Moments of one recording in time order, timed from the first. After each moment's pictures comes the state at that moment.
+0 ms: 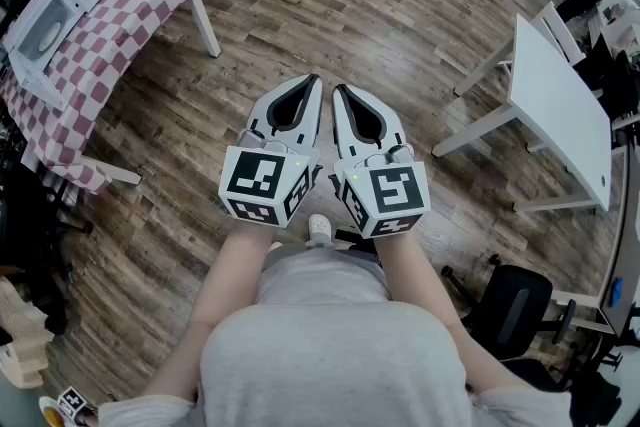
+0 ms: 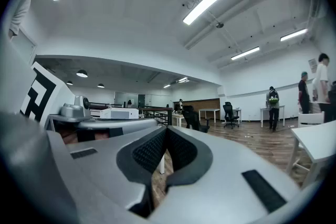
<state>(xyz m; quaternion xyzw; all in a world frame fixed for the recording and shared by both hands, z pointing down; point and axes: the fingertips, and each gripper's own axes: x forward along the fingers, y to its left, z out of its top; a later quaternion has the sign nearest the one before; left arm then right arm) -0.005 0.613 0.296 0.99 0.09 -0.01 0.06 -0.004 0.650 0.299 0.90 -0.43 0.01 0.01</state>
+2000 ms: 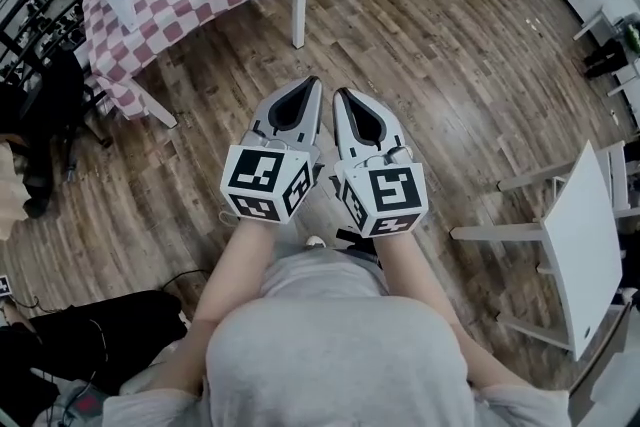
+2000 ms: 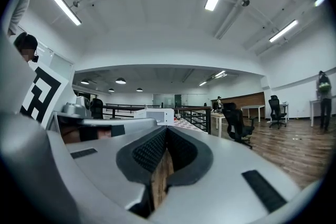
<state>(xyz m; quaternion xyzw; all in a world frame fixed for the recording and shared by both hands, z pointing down) -0.003 0.497 0.310 0.99 -0.15 -0.02 0.09 0.016 0.536 0.314 0.78 -0.62 0.01 0.01</state>
